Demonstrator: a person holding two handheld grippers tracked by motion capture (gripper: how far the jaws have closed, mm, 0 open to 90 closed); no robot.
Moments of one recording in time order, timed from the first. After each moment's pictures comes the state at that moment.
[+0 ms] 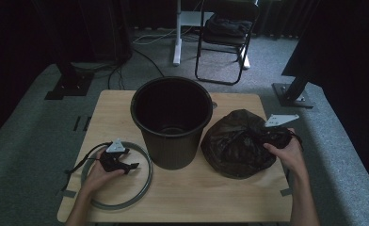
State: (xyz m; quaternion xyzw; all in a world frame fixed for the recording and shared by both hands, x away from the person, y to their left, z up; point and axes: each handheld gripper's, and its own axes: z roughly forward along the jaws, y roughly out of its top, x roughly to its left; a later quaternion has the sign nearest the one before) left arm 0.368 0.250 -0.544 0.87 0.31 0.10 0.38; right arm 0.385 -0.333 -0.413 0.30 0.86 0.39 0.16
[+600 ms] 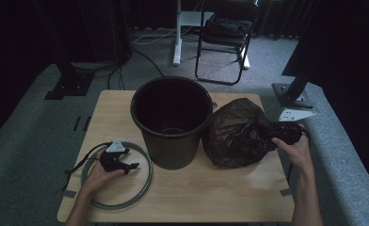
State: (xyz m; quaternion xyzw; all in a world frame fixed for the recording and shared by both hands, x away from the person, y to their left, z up) left arm 0.368 0.250 -0.544 0.87 0.31 0.10 0.38; right arm 0.378 -0.350 -0.385 0.28 0.82 0.47 0.16
